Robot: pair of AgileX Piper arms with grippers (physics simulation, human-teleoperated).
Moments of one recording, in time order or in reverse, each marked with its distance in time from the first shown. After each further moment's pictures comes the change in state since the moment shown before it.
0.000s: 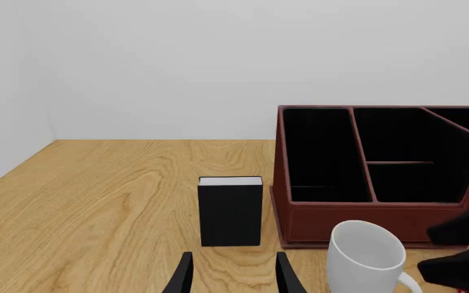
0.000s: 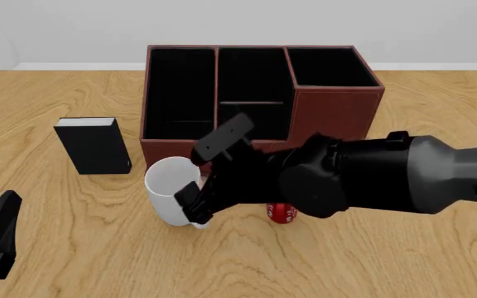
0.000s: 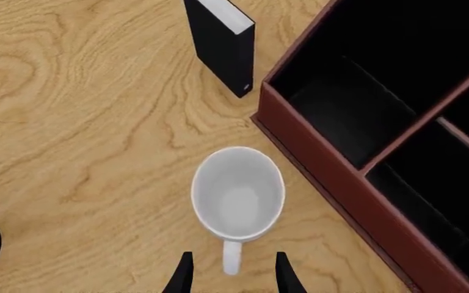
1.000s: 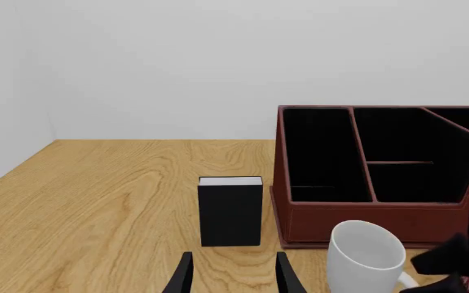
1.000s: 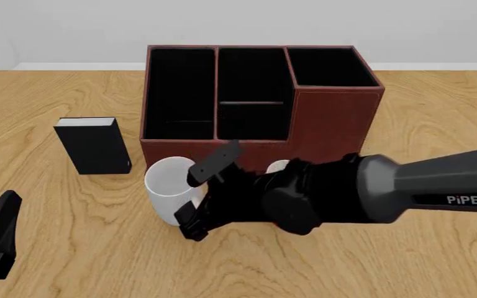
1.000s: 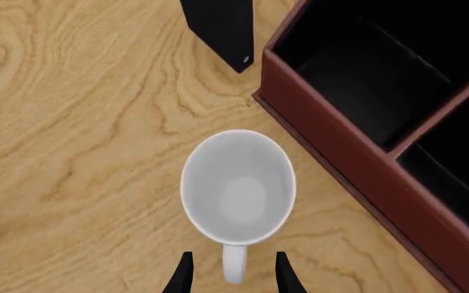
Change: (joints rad) left arm 0.000 0.000 0.000 0.000 0.000; right arm 0.008 0.124 0.024 -0.087 0.055
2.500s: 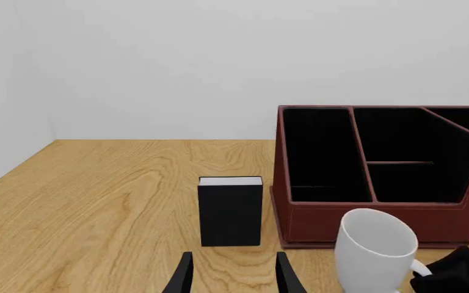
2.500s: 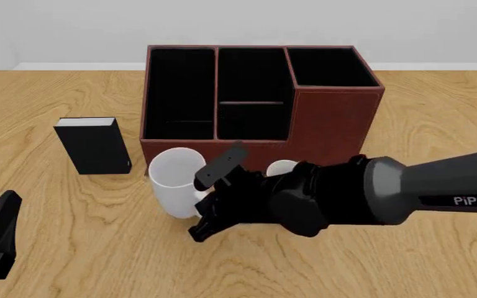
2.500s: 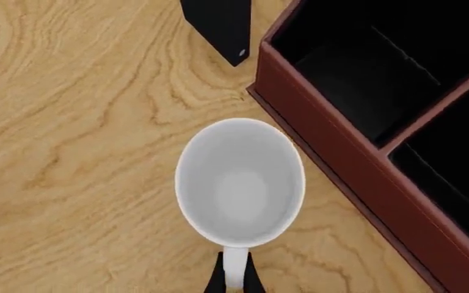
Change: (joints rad) left arm 0.000 0.000 0.000 0.000 0.000; right arm -0.018 -0.011 0.036 -0.020 -0.069
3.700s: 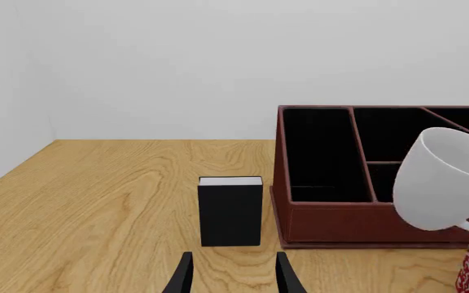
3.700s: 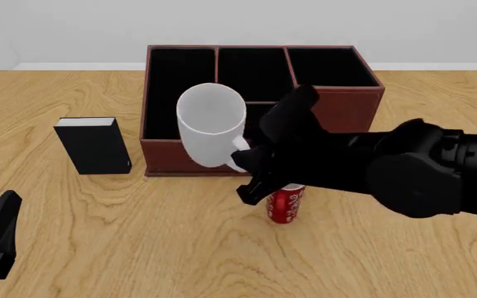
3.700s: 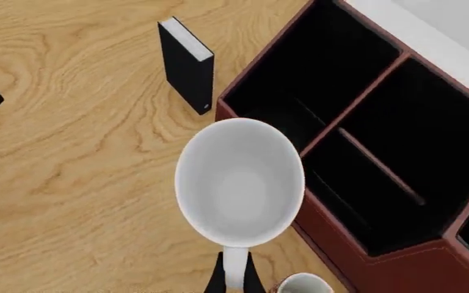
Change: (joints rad) left arm 0.000 0.000 0.000 0.000 0.000; right arm -0.097 -0.391 0.094 0.088 -0.154
